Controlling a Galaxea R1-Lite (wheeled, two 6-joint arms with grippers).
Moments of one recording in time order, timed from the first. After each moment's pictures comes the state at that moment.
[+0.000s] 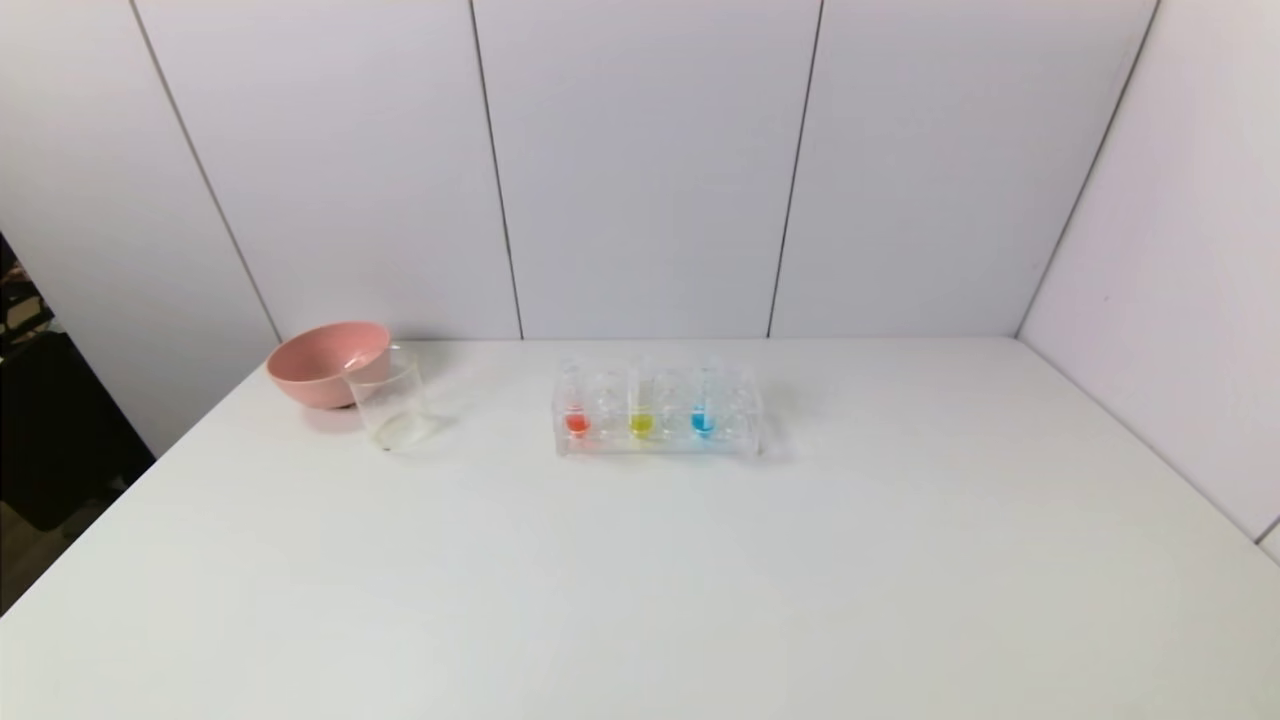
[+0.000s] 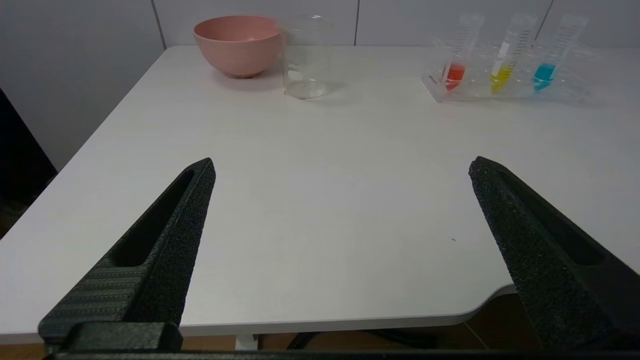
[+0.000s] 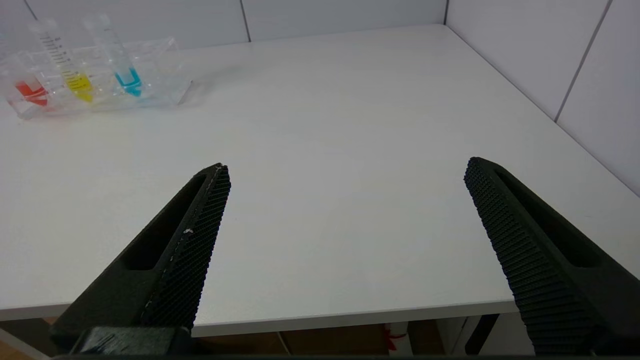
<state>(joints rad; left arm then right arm) 0.00 0.01 -0.15 0.09 -0.06 -0.06 0.00 0.00 0.00 0.00 -0.04 0.10</state>
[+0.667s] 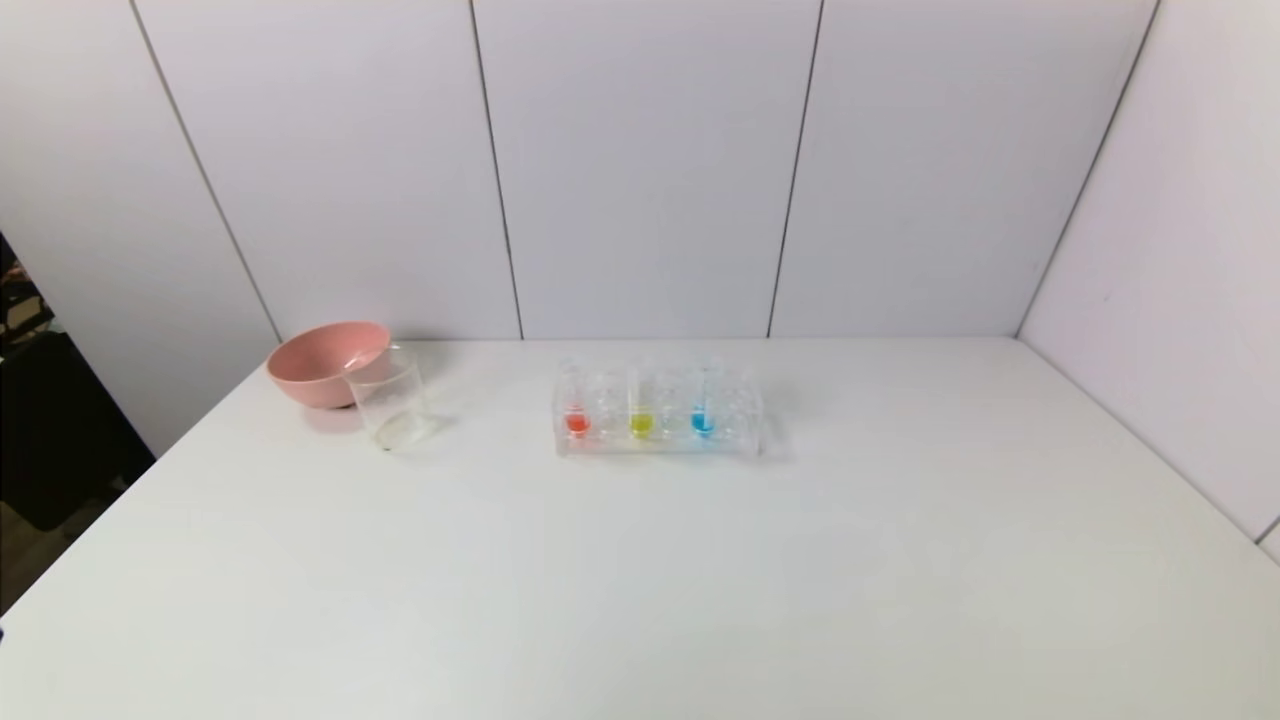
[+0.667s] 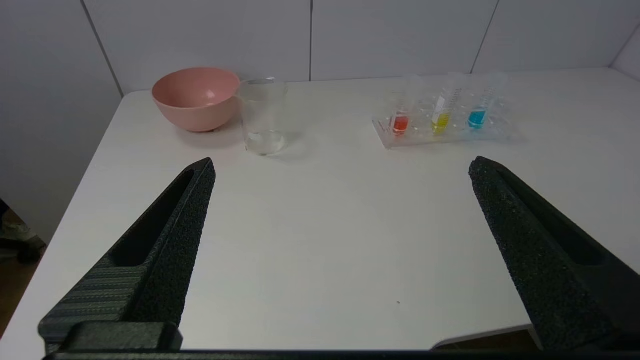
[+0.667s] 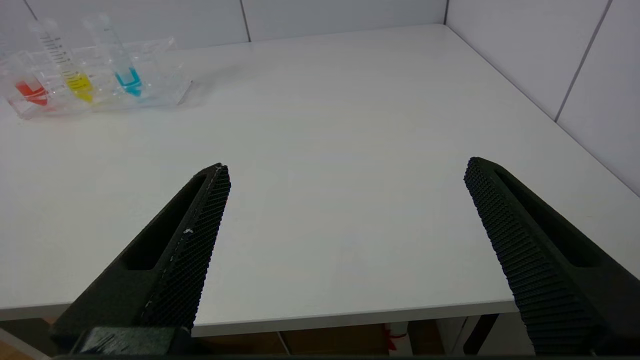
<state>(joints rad) -0.01 0.46 -0.56 0.10 -0.17 -0.06 0.00 0.00 0.00 0.00 -0.04 0.10</state>
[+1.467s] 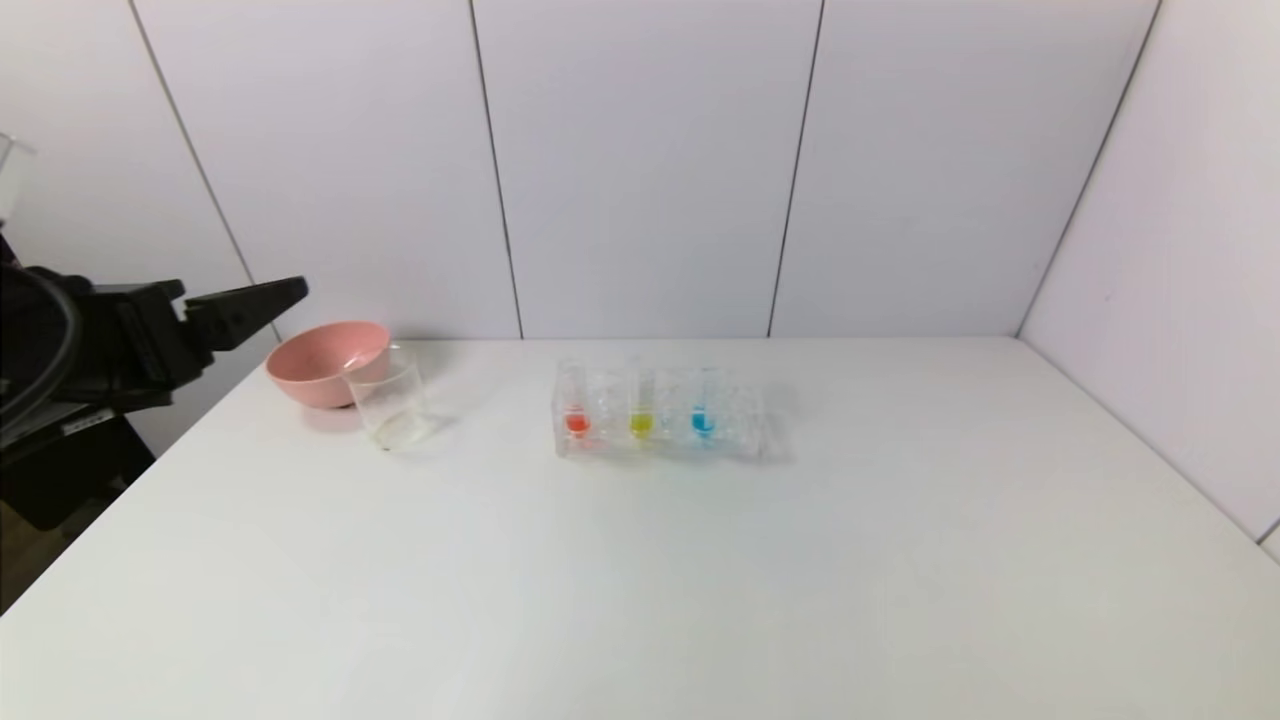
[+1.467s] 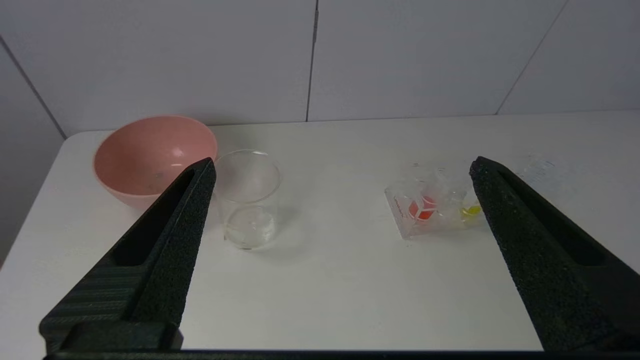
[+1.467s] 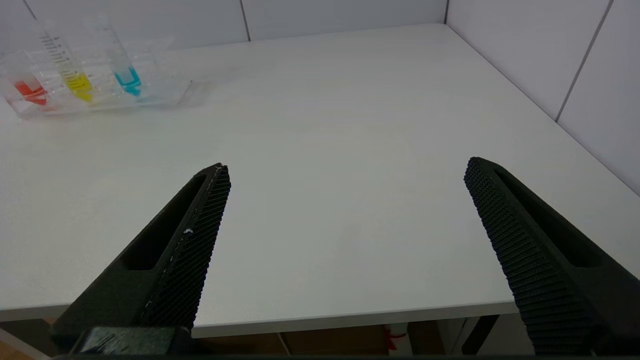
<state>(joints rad) -0.08 1.24 -0.75 -0.44 -0.14 -0.11 0.00 0.00 0.00 0.00 -0.04 0.10</state>
